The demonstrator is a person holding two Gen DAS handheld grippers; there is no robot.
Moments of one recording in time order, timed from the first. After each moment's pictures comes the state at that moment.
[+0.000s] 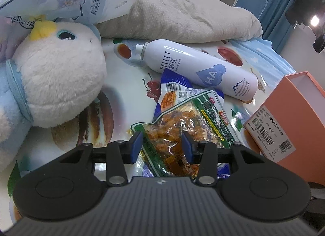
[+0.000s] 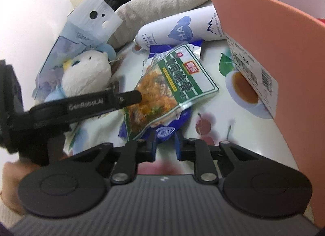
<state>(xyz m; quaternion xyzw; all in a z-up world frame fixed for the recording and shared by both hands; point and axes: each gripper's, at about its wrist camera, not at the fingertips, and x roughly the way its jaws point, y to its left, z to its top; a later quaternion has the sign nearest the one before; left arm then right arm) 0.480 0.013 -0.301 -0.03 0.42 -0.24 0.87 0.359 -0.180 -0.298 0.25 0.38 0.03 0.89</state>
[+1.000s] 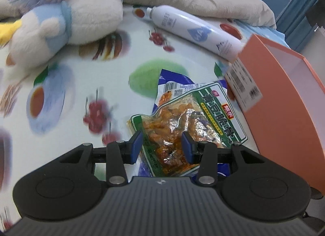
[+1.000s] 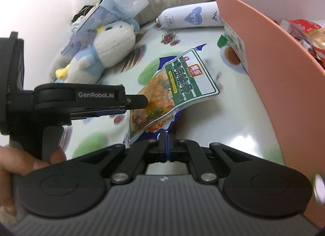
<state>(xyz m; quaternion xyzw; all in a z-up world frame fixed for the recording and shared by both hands) 0.350 0.016 -0.273 -0.06 0.49 -0.16 0.85 0.249 -0.176 -0.277 0.19 0.41 0.09 0.89</state>
